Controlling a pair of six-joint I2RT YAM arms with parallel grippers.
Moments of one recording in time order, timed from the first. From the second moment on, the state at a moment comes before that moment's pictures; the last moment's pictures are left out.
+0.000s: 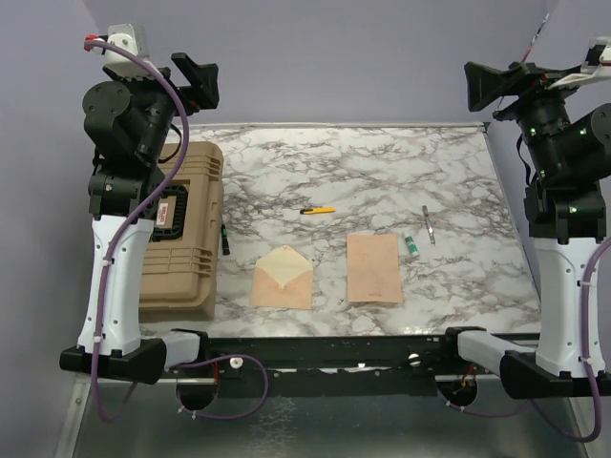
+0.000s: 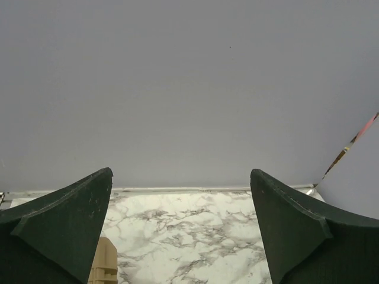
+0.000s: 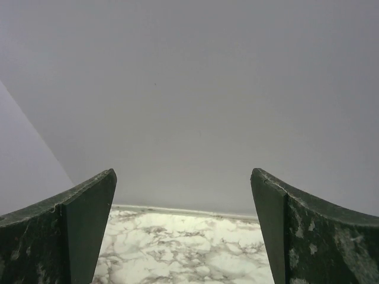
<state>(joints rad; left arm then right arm) -0.12 1.26 1.76 -0.29 0.07 -0.27 0.01 1.15 1.69 -0.17 -0.21 0.29</state>
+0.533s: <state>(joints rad) -0.17 1.16 1.25 -0.08 0.39 -0.50 0.01 1.08 1.14 -0.33 -0.30 0.48</state>
